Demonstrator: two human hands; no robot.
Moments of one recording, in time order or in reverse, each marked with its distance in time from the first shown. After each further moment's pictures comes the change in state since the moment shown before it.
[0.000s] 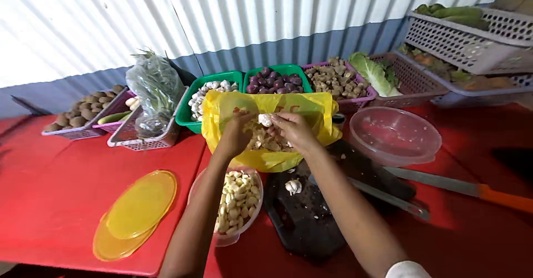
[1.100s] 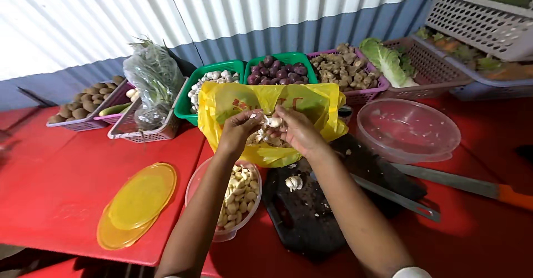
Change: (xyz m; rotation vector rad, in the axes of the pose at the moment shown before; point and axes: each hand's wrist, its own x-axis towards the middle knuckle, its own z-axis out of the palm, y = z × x) left_hand -0.007 0.008 0.028 -0.910 0.183 -0.269; right_hand -0.011 0.001 -0.003 0.266 -0.023 0.171
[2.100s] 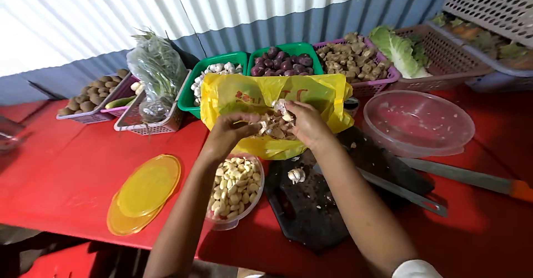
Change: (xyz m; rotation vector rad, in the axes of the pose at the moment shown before) left_hand -0.037 0.026 -0.027 0.402 -0.186 0.077; right_hand 0.002 -0.001 -0.003 -0.033 0.143 0.058
